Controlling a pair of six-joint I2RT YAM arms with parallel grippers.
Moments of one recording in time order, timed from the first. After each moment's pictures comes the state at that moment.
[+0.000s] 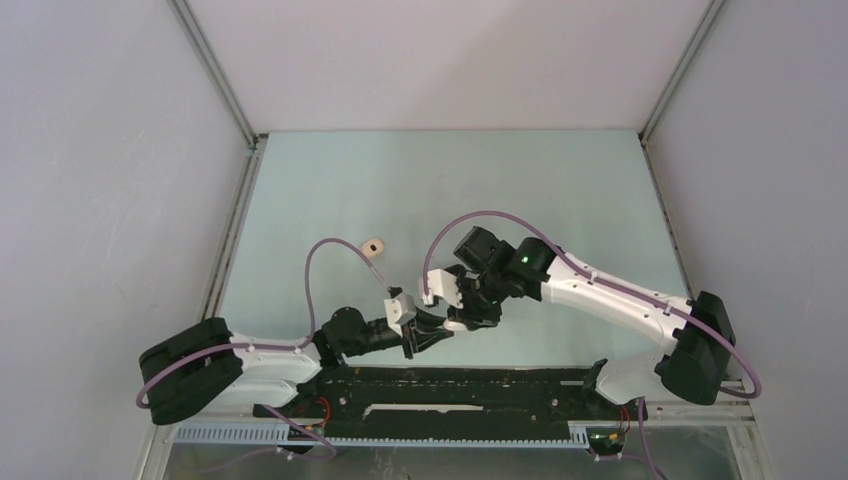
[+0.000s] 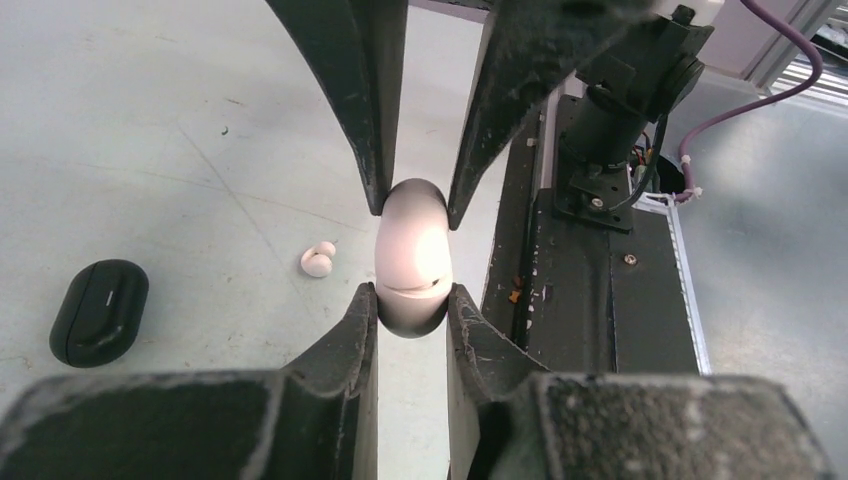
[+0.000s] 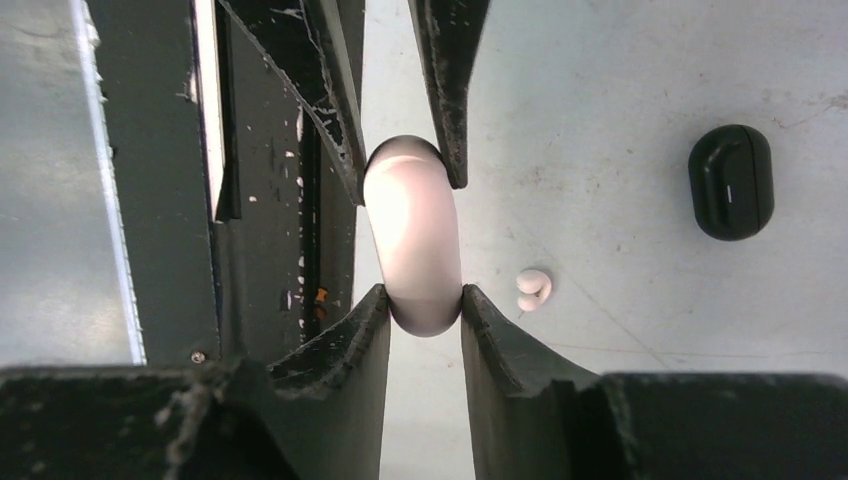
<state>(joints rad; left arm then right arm) -1.04 1.14 0.11 1.04 0.30 -0.16 0.98 1.39 1.15 -0.92 -0.34 -0.61</state>
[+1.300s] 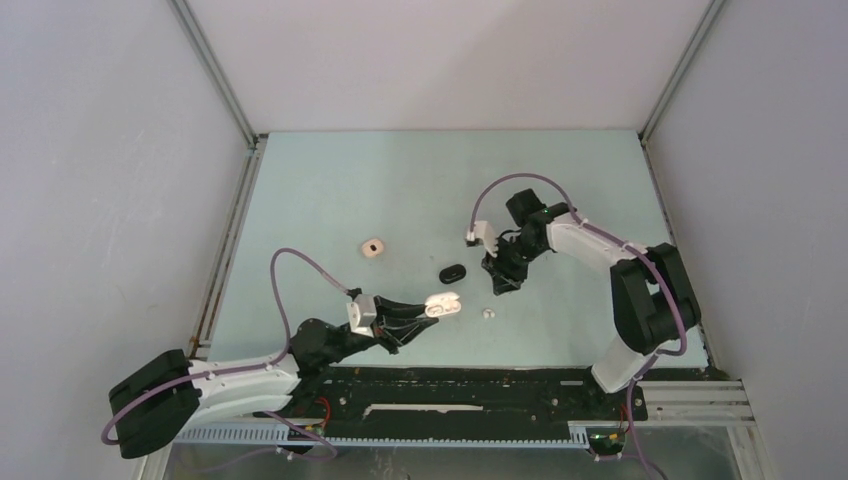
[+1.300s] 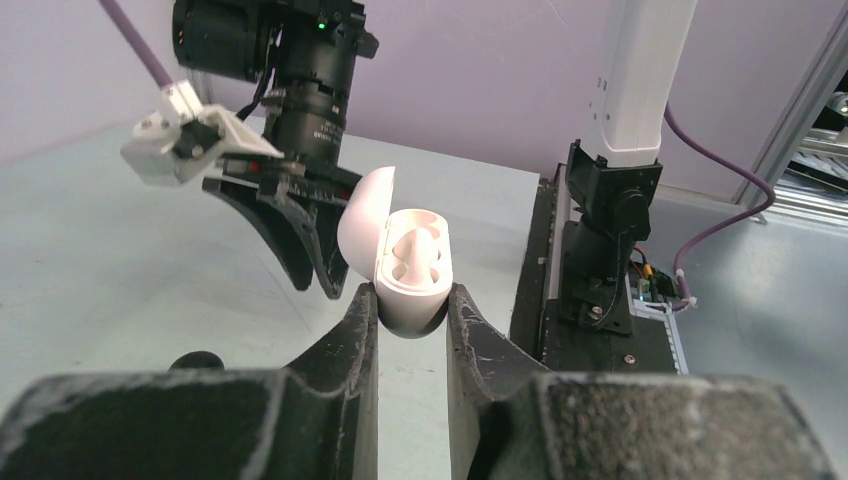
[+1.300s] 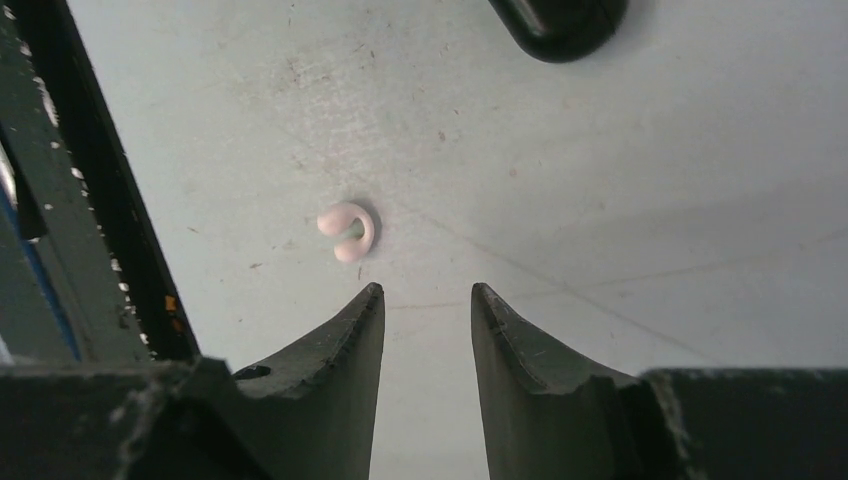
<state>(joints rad) -1.01 0.87 0.01 1.16 0.24 -0.17 0.40 1.65 1.08 -0.78 -0.62 -0.78</state>
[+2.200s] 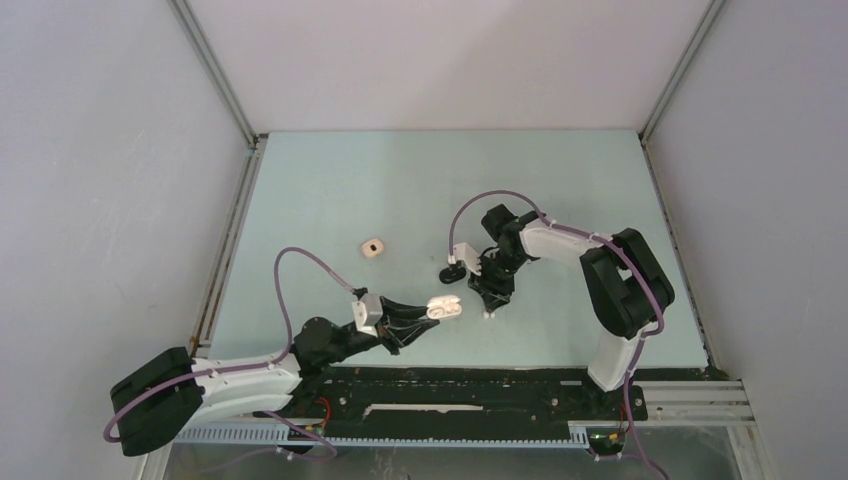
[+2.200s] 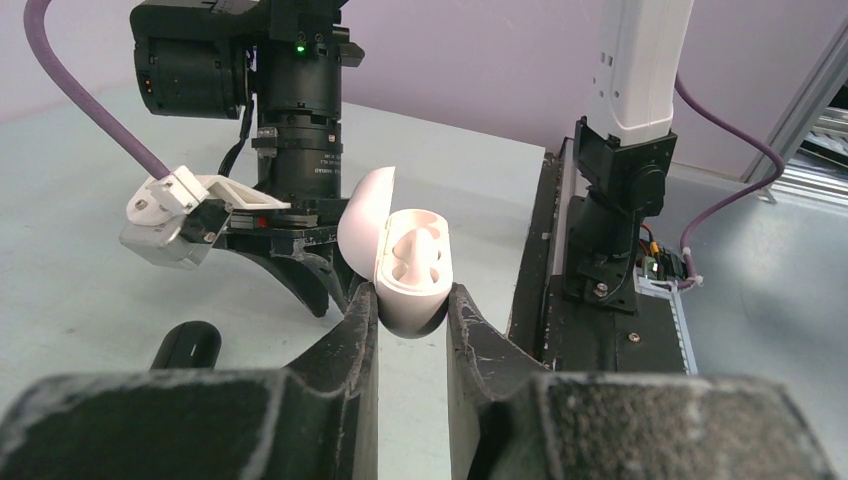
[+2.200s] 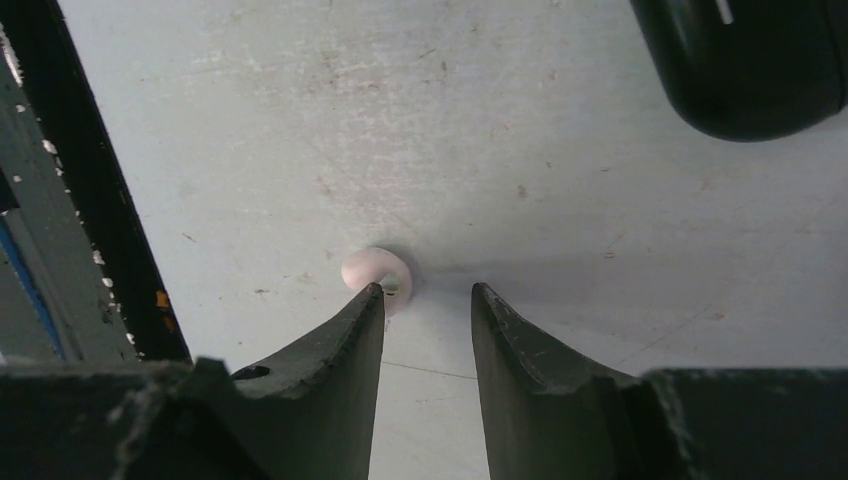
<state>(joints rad) -1.01 0.89 0.01 1.11 0.23 -0.17 0.55 1.81 1.10 -0.77 -0.54 -0.83</state>
